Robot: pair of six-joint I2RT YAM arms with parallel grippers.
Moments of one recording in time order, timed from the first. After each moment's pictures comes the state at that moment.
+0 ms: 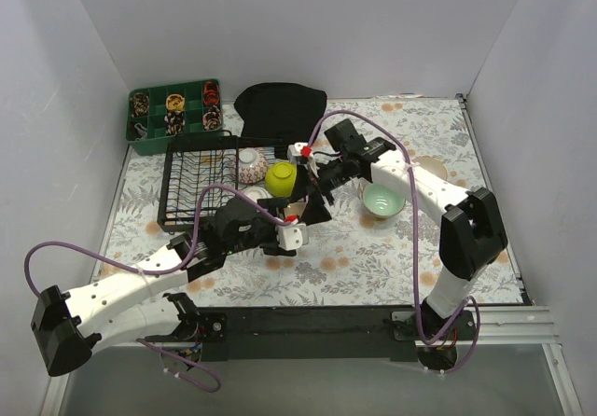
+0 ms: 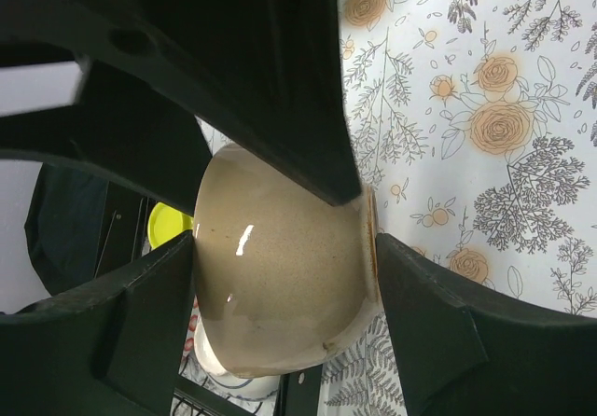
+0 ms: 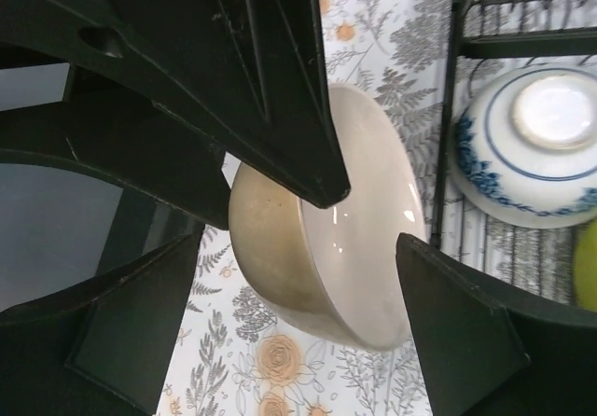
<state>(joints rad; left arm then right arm) -0.93 0.94 0.70 -0.17 0.09 0.71 0.65 1.71 1.41 -0.67 -1.14 -0.61</state>
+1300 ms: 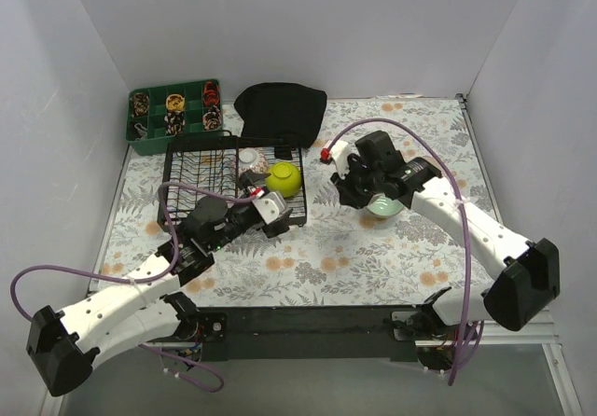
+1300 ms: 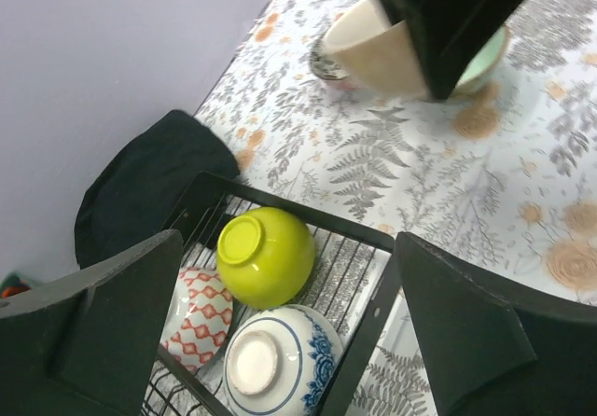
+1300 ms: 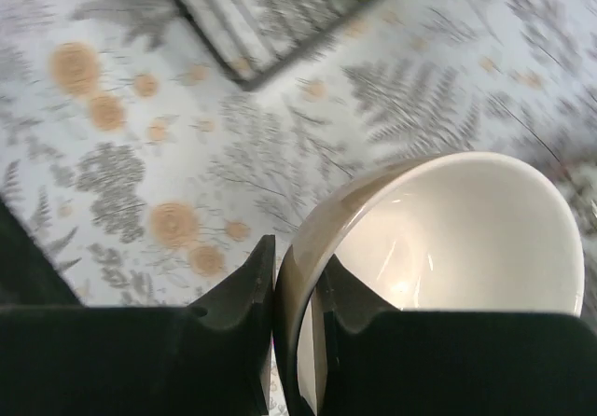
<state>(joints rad) -0.83 0.84 0.60 0.14 0.06 0.51 0.65 1.38 1.23 -0.73 -0.34 -0.36</state>
